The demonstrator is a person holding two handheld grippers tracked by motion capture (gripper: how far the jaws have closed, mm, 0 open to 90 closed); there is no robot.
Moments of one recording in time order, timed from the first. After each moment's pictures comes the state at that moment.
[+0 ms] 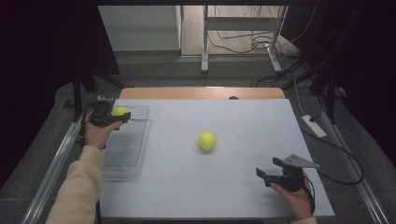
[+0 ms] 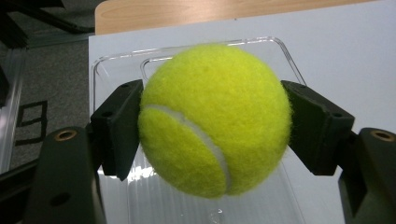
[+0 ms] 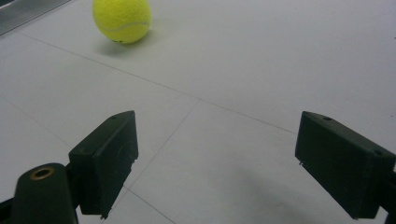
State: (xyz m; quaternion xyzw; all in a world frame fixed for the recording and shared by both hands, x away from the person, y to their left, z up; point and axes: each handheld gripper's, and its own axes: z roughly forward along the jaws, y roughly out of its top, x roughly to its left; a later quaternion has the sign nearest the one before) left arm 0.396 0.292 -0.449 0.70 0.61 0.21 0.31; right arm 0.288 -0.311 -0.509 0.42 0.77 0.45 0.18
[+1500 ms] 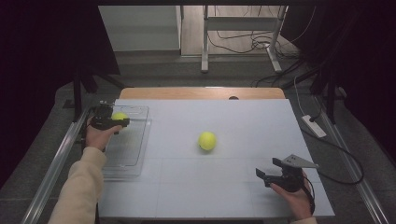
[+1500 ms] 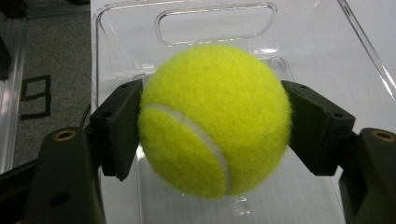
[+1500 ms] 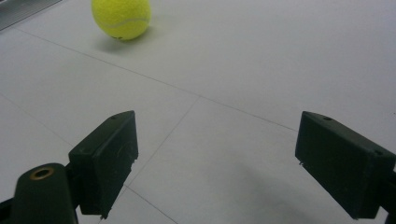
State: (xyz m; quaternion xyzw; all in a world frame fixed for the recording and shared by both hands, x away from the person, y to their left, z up) left arm 0.405 0.303 -0.476 0.70 0.63 0.19 0.28; right arm 0.288 -0.311 -0.511 0.42 0.77 0.45 0.18
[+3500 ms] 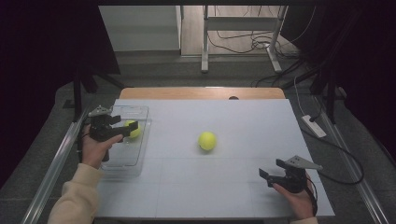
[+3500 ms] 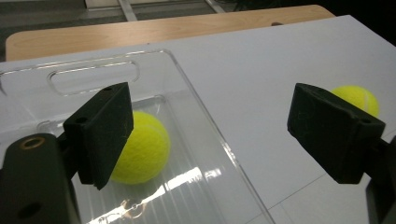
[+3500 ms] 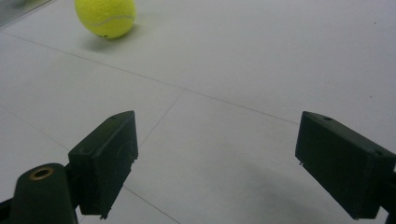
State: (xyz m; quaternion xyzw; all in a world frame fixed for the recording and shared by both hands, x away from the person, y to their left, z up) left arm 0.341 0.273 -0.439 0.71 0.52 0.17 0.45; right arm 0.286 -0.321 -0.513 0.44 0.76 0.44 0.18
